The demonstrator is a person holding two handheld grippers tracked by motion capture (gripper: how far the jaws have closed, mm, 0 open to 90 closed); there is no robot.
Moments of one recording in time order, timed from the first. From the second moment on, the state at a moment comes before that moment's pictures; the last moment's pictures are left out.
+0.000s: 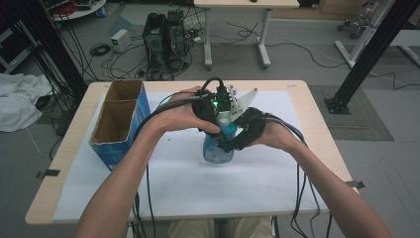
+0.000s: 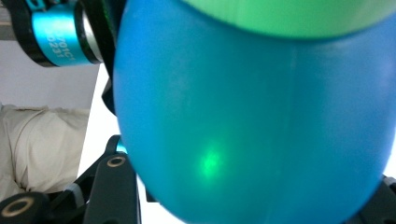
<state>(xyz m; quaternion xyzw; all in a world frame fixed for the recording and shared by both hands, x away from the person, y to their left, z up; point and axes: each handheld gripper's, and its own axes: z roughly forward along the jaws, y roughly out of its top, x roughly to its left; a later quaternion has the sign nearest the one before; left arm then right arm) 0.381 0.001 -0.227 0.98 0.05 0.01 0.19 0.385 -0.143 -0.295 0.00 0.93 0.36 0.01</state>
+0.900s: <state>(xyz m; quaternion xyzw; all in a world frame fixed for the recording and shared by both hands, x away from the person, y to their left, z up) 0.379 0.006 -0.229 0.98 0.08 0.01 0.19 0.383 -0.141 -0.303 -0.01 0.93 0.37 0.01</state>
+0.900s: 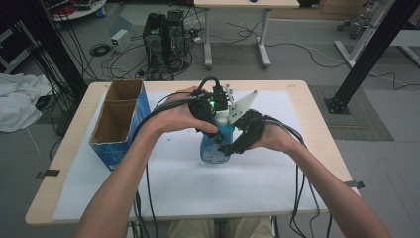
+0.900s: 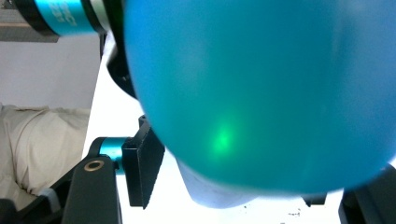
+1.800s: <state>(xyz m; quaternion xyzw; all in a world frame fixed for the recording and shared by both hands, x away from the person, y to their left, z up) 0.376 0.009 -0.230 0.98 0.08 0.01 0.18 0.381 -0.154 -0.298 0.02 0.93 0.37 -0.01</state>
